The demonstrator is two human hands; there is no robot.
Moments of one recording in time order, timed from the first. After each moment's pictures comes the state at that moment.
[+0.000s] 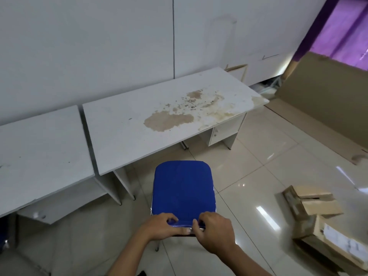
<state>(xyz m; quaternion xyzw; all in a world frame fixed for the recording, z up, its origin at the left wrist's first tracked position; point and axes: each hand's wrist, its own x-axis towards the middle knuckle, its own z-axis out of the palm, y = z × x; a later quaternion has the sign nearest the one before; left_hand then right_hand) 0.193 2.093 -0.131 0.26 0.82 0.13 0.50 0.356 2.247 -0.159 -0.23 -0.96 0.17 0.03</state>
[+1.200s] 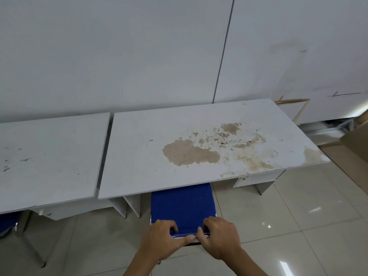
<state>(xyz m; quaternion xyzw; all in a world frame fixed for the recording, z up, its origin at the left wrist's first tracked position) 0.094 2.232 -0.130 0.13 0.94 0.23 0.20 0.161 2.444 -0.163 -0.05 -0.98 0.17 0.00</state>
